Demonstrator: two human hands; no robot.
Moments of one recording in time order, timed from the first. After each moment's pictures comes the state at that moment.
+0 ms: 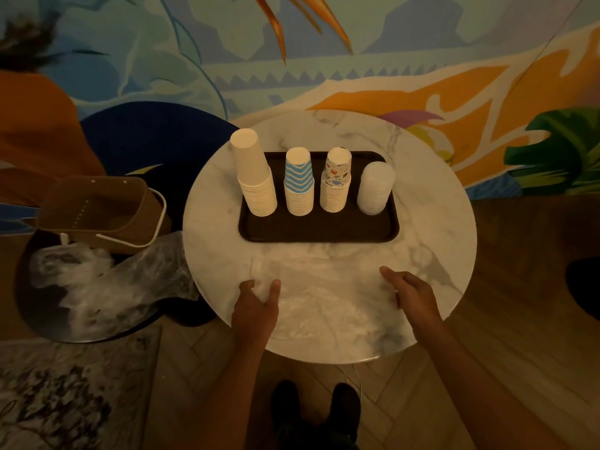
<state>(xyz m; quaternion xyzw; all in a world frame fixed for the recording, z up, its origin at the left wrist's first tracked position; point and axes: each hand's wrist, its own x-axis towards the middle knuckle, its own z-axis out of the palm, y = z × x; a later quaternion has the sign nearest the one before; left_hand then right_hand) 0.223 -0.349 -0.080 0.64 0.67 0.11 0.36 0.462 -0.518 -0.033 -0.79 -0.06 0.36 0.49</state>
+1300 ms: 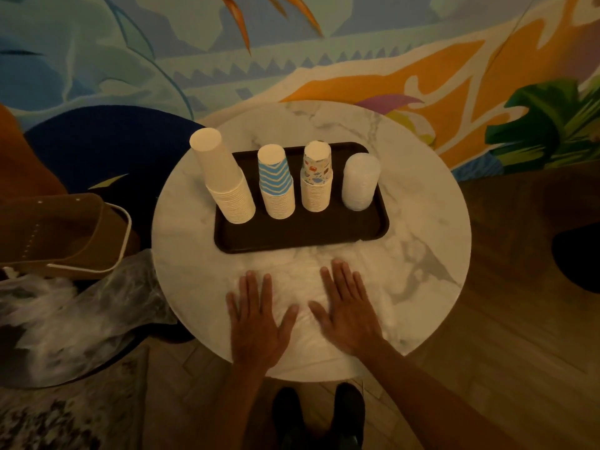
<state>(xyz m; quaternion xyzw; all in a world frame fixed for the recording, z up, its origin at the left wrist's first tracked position) 0.233 -0.349 -0.140 0.89 0.43 0.01 0.11 0.406 -0.470 -0.138 -0.85 -0.50 0.12 0.07</state>
